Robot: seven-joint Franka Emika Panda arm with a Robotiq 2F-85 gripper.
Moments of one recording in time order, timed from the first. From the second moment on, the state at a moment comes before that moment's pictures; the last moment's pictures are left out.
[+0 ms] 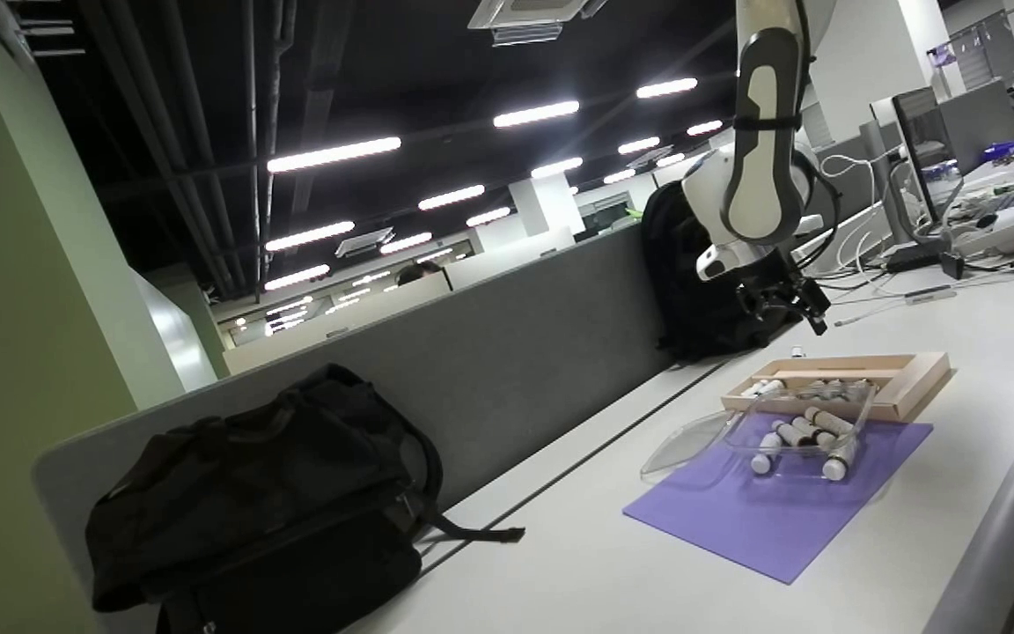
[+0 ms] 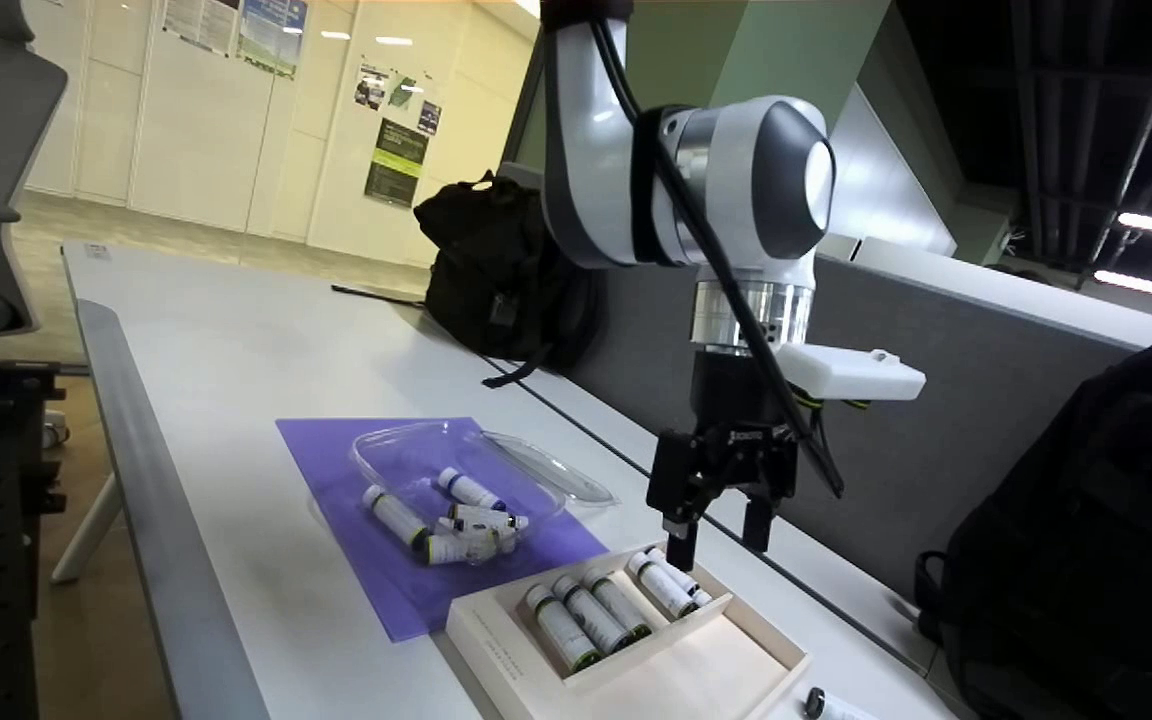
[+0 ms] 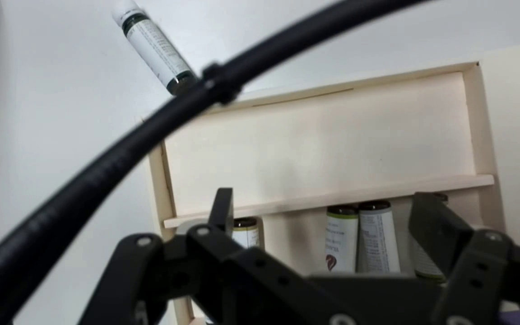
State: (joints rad) arm -0.15 0.41 -0.16 -2.20 -0.49 2.69 -1.22
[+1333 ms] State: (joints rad) arm -0.30 0.47 -0.18 -1.90 -0.47 2.68 -1.53
